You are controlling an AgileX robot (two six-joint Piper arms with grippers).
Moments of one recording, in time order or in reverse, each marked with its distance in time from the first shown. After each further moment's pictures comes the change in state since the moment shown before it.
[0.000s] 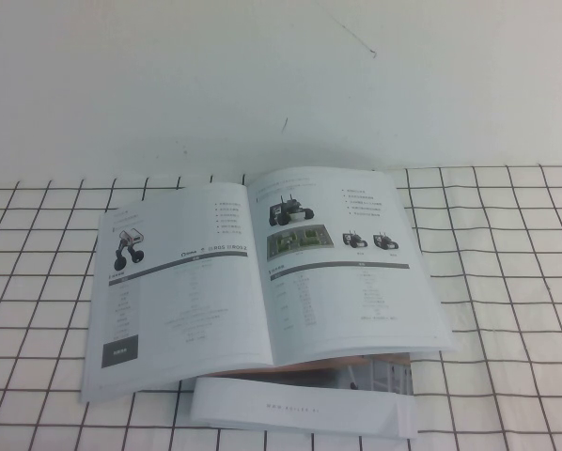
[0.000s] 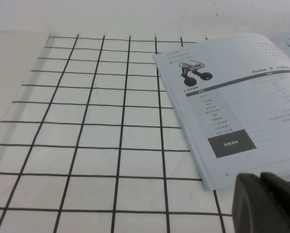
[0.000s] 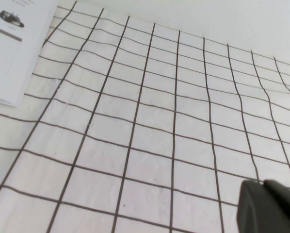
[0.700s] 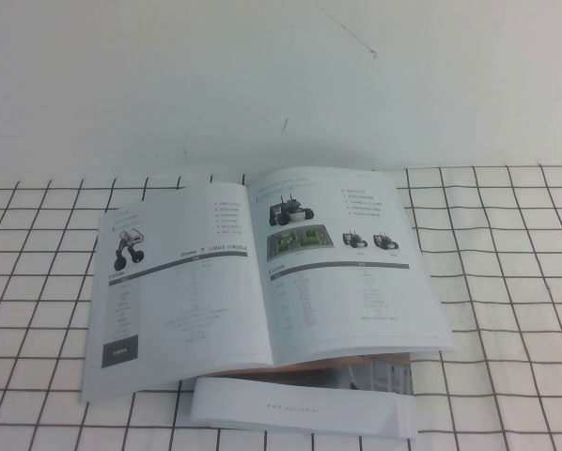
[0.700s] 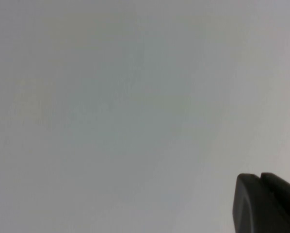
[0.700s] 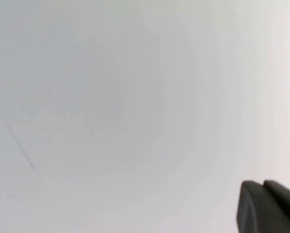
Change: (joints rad) right arm 0.000 0.000 0.003 0.000 -0.700 0.000; left arm 0.000 0.000 0.006 -0.164 -0.813 -0.133
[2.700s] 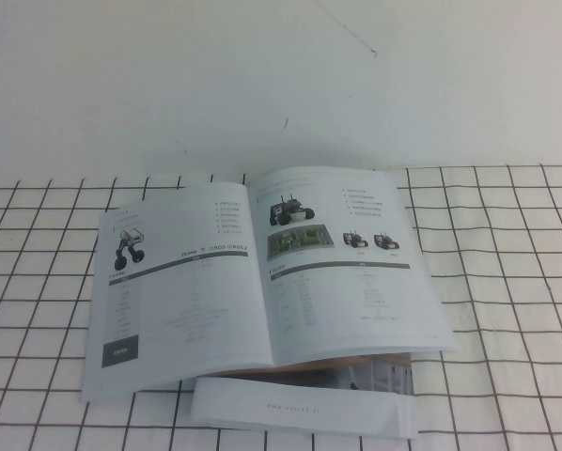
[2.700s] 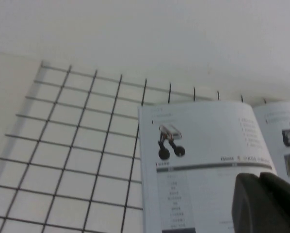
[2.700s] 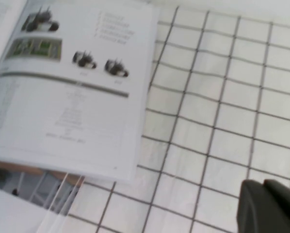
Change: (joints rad) right arm 0.092 1.016 -0.775 0.382 0.835 -0.163; left arm 0.000 0.816 -0.863 0.151 1.042 -0.022
